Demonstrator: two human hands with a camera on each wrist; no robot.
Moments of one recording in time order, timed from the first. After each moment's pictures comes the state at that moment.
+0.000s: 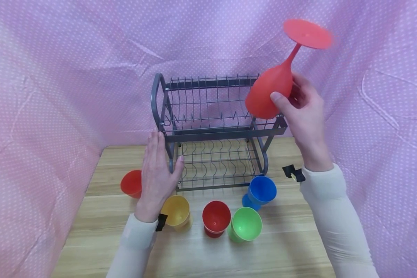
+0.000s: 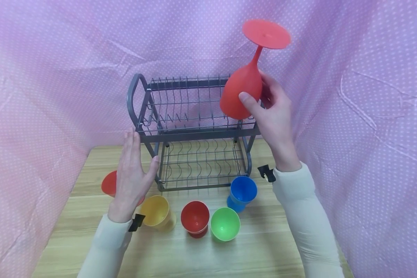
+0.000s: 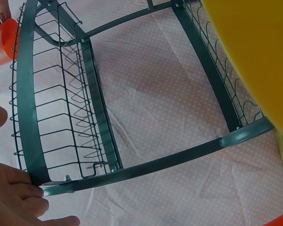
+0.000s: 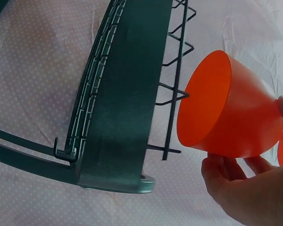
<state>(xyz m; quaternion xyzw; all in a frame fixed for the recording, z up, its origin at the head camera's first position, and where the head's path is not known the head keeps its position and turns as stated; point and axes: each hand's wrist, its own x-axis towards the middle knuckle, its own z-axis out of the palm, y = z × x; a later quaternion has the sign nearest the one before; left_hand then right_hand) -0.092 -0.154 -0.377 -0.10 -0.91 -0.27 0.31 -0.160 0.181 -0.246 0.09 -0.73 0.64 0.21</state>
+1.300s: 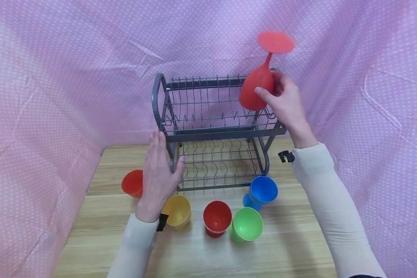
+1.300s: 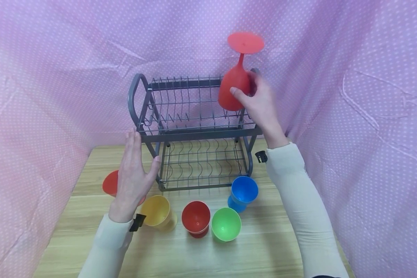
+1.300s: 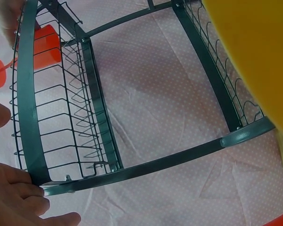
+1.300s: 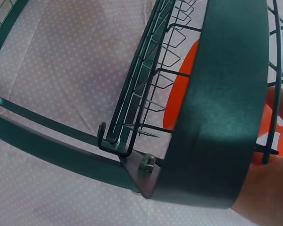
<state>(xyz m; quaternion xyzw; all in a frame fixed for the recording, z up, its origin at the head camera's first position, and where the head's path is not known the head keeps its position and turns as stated) -0.092 -0.154 -0.376 -0.10 -0.91 -0.28 0.30 -0.229 0.176 -0.258 0.09 -0.82 0.56 0.12</state>
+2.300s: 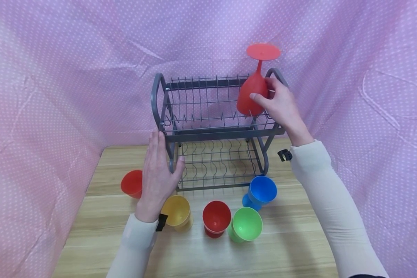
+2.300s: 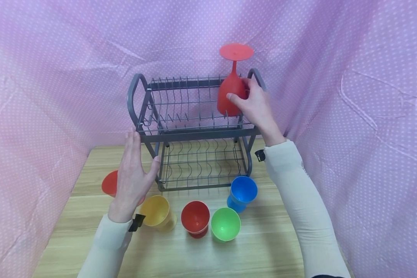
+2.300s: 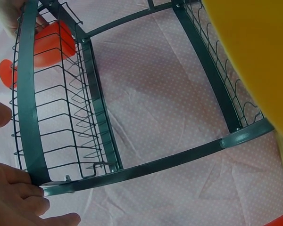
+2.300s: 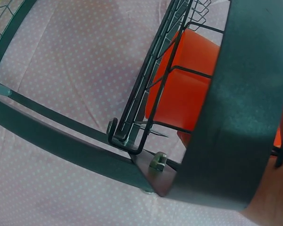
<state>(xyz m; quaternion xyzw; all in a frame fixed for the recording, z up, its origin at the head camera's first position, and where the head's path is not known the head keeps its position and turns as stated) -0.092 -0.153 -0.376 -0.11 -0.90 -0.29 0.31 -0.233 0.176 -0.259 0.07 -0.88 0.47 0.04</state>
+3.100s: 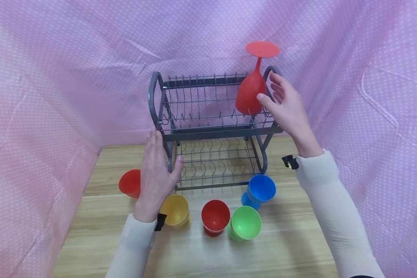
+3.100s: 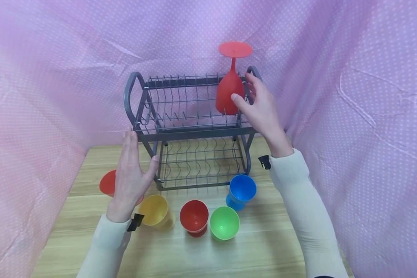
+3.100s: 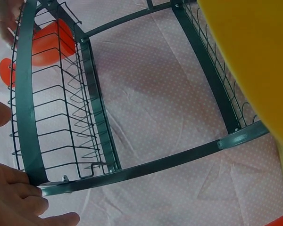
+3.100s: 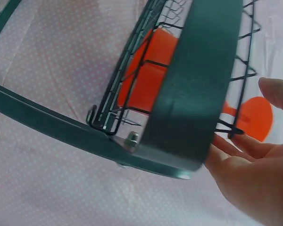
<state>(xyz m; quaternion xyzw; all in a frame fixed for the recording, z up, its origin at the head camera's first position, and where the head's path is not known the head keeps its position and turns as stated) -0.096 -0.155 -0.379 -0.11 -0.90 -0.29 0.31 -0.204 0.185 -0.261 0.10 -0.85 0.51 0.11</state>
